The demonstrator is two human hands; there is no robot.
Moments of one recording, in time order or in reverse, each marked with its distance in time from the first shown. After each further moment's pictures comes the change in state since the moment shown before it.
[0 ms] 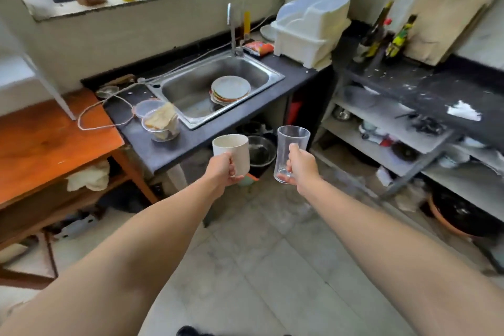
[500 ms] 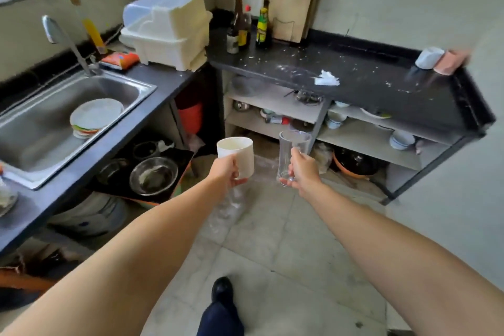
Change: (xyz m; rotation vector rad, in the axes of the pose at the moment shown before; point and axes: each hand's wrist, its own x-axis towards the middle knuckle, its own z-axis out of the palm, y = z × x) left_hand -0.002 -0.060 0.302 0.238 -0.363 -0.075; right_hand 0.074 -0.019 -0.277 0.181 0.381 -0.006
